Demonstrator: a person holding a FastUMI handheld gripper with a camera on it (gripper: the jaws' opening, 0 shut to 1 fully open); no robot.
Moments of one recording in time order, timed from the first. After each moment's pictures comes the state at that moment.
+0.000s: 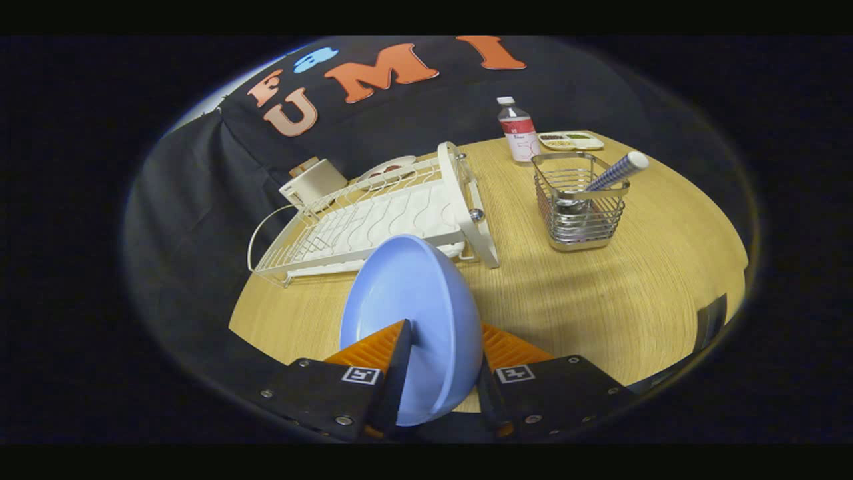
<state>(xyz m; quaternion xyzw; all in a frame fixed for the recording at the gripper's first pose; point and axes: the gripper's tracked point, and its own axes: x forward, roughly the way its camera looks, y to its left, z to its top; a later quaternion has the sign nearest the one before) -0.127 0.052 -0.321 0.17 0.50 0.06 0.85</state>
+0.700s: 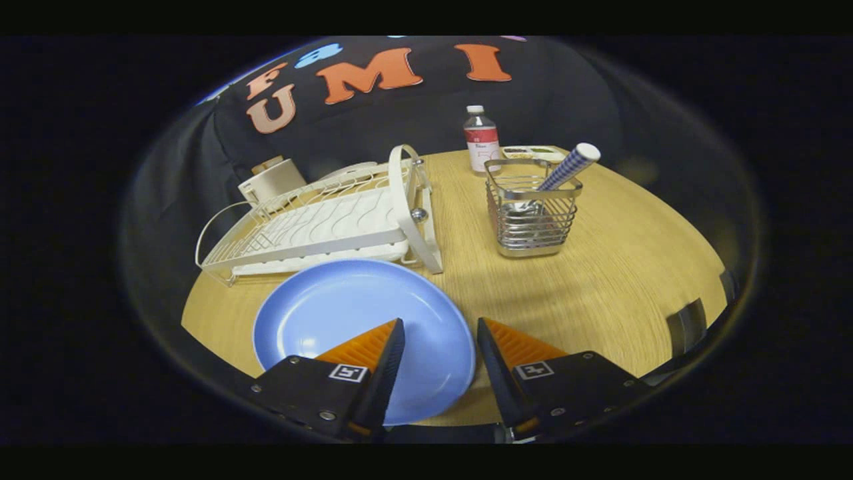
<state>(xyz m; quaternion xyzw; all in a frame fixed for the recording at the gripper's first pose) -0.122 0.016 -0.344 0.11 0.47 -0.02 0.88</state>
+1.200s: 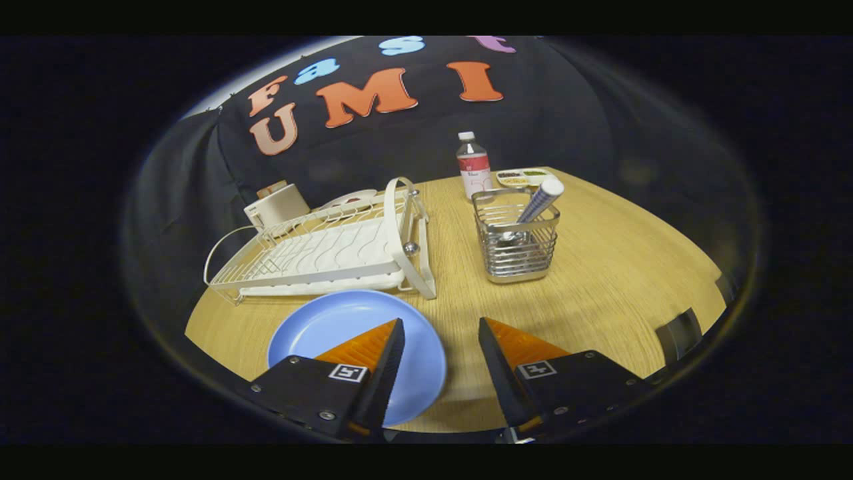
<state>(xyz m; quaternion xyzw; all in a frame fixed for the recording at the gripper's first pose) -0.100 -0.007 -0.309 0.11 0.39 -0.04 0.92</state>
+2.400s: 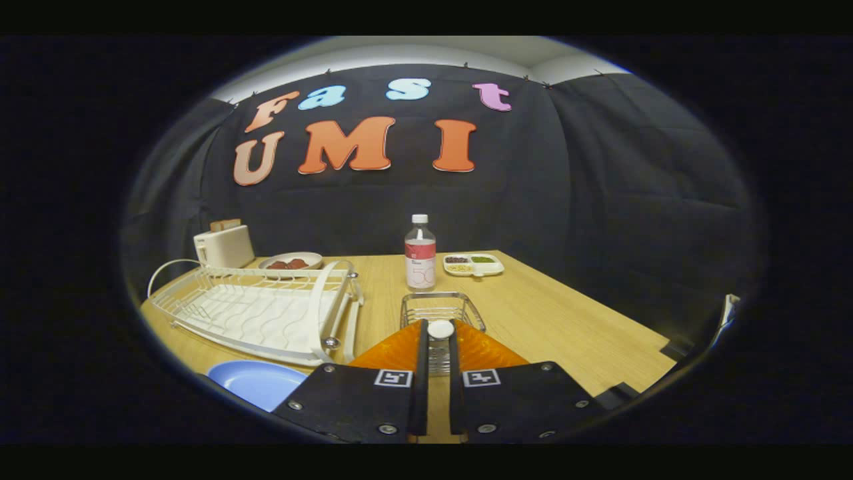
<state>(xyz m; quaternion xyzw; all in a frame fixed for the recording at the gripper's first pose) -0.020 -0.074 -0.270 0.02 0.22 -0.13 0.97</state>
